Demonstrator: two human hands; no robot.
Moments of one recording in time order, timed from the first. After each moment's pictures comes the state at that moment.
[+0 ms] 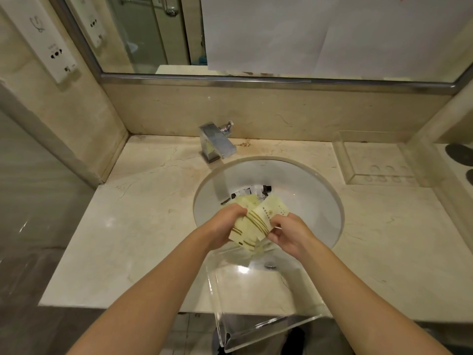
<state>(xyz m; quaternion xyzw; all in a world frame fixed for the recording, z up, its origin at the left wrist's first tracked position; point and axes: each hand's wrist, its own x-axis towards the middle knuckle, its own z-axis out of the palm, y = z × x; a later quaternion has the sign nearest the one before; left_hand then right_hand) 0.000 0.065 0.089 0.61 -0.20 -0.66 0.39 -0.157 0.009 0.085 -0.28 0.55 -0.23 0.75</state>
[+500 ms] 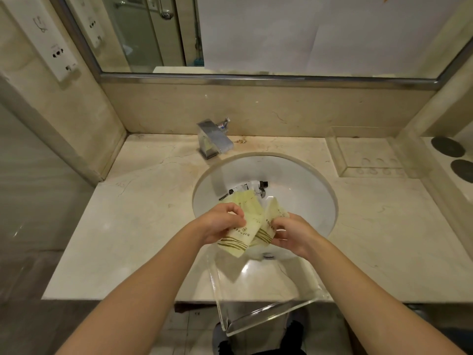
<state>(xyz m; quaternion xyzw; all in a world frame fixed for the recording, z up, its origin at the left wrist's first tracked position) 0.010 0.087 0.092 0.62 -0.27 -0.66 0.33 -0.182 0.030 0.094 -0.39 0.56 -0.14 0.72</state>
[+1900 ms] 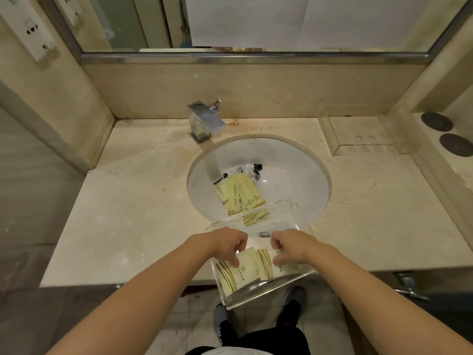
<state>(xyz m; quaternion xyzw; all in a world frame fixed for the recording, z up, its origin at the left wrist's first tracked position) -0.022 0.131 0.048 0.59 -0.67 -0.43 -0.11 -0.222 0.072 0.061 -0.80 0.44 0.25 0.32</state>
